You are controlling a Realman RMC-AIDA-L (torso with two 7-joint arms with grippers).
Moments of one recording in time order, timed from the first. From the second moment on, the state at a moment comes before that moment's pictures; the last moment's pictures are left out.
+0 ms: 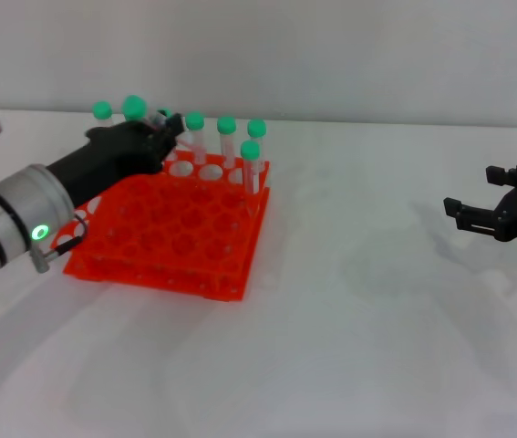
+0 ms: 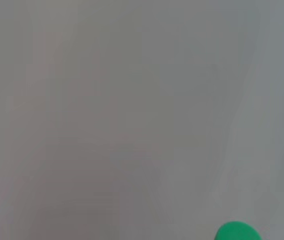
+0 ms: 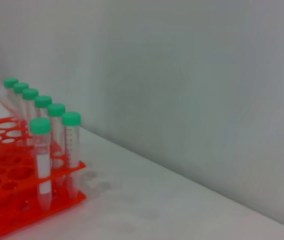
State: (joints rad) left arm -0.45 -2.07 1.23 0.64 1.09 0.90 -1.28; right arm 0.33 2.01 -1.33 -0.99 1.55 0.79 -1.60
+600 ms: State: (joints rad) left arm -0.49 -2.08 1.24 0.59 1.11 0.81 -1.34; right arm 0.35 2.01 -1.33 -0.99 1.55 0.77 -1.60
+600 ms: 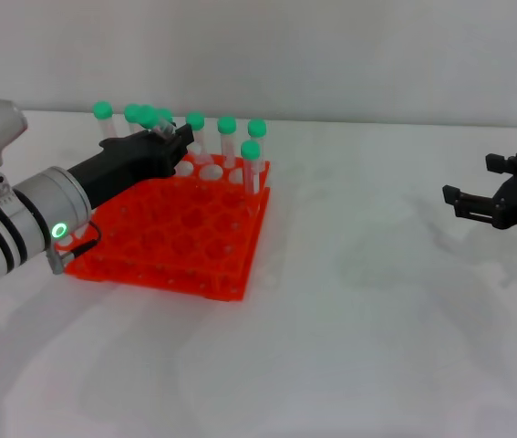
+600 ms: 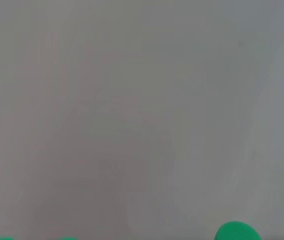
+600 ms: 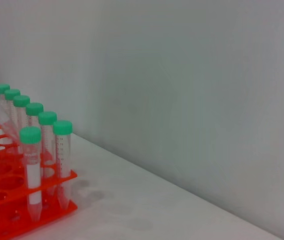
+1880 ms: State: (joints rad) left arm -0.52 -2.08 1.29 0.54 1.14 0.80 -1.33; right arm 0.38 2.01 -1.33 -0.99 1.54 0.76 -1.60
